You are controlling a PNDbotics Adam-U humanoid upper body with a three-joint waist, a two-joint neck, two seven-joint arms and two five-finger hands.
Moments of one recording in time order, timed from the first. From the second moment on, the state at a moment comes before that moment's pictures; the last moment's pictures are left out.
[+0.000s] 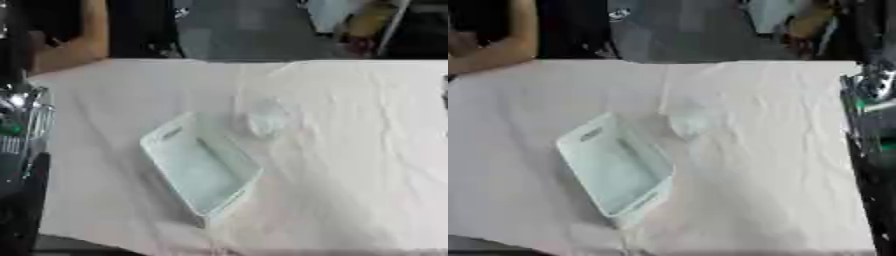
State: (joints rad) left arm -0.45 0.32 -0.01 -1.99 -0.13 -0.28 0.27; right arm -0.63 -0.36 0.03 -1.59 0.25 -0.11 -0.19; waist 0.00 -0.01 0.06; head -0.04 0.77
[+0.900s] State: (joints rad) left arm -0.45 0.31 -0.02 -1.99 -0.12 -0.28 0.26; right arm -0.76 -0.22 0.07 -1.16 0.45 -0.20 -0.15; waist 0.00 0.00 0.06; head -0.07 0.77
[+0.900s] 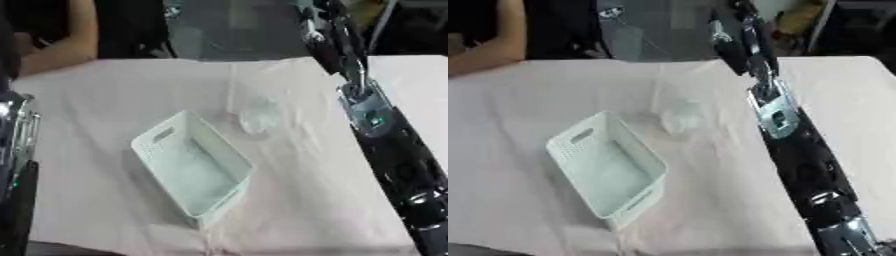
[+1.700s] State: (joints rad) left arm -0.45 0.31 -0.02 -1.99 -0.11 -0.29 0.26; right arm -0.75 -0.17 0.16 -1.08 0.52 -0.27 -0.05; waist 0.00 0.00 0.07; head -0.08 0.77
